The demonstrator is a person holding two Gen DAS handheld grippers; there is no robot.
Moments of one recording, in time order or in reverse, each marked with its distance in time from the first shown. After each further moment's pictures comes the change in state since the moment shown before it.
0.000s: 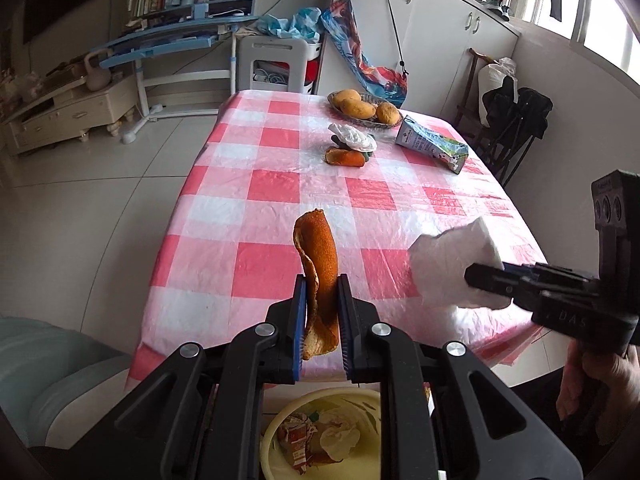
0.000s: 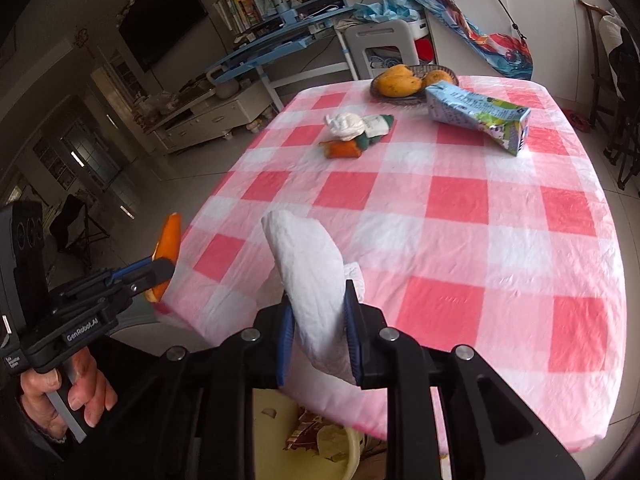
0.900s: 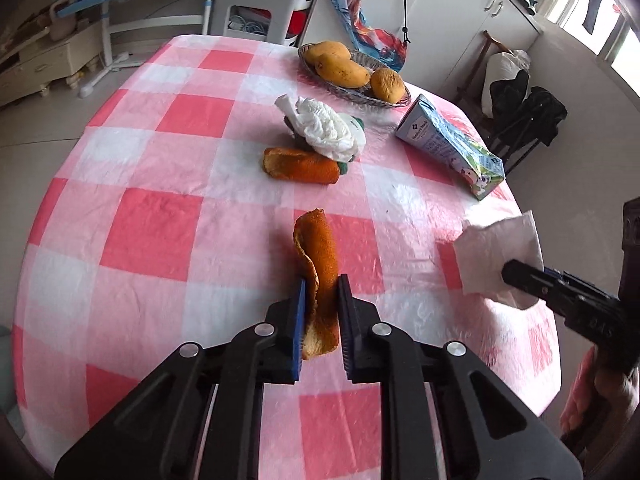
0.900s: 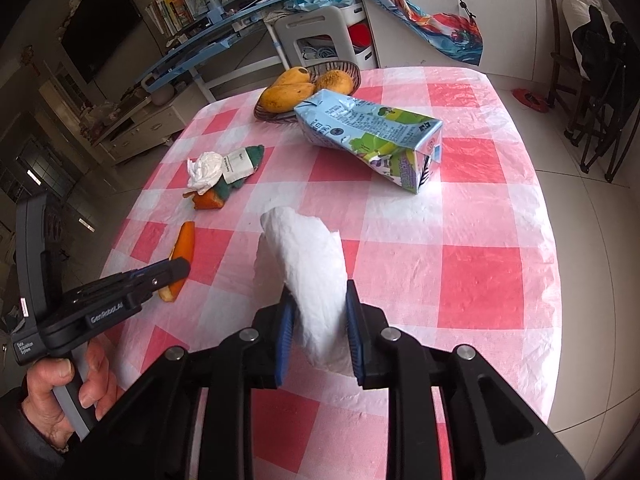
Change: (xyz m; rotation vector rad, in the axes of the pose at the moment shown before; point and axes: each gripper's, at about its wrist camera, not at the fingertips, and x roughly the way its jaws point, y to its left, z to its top) left arm 0.162 -0.032 0.075 -0.105 0.173 -0.125; right arm 0.021 -0.108 0.071 0.097 0.051 -0.162
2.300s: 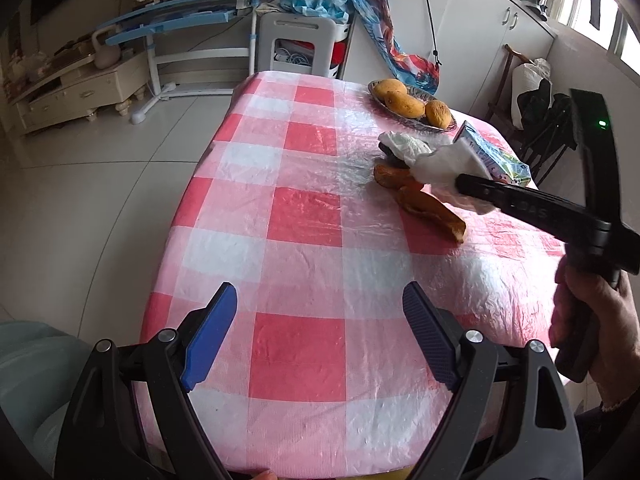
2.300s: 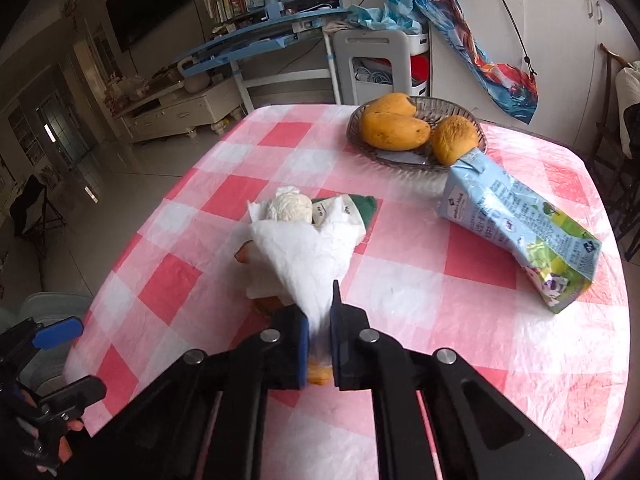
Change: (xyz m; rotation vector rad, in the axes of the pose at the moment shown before) left arm -0.074 0.053 -0.027 0.022 -0.103 0.169; right arm 0.057 0.084 0.040 -0.178 -0.088 0.012
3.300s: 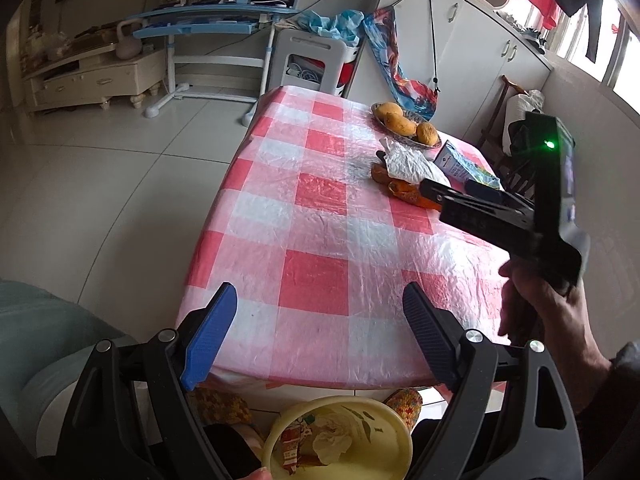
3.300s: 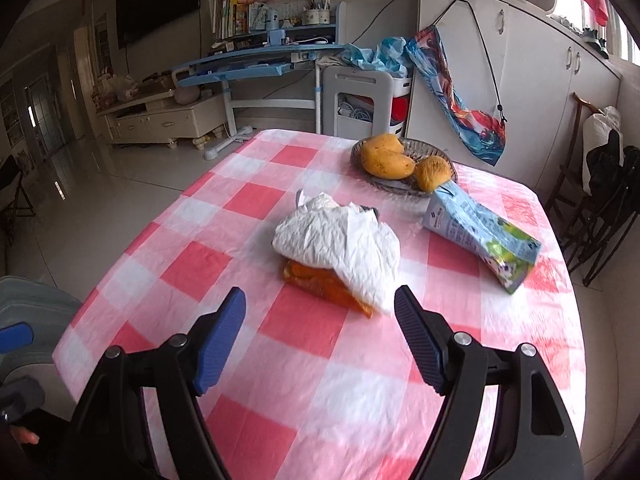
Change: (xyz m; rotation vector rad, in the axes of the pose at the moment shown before) left arm -0.074 0.023 -0.044 -0.070 -0.068 -0.033; right arm -0.024 0.054 -0.021 -0.089 -0.117 -0.172
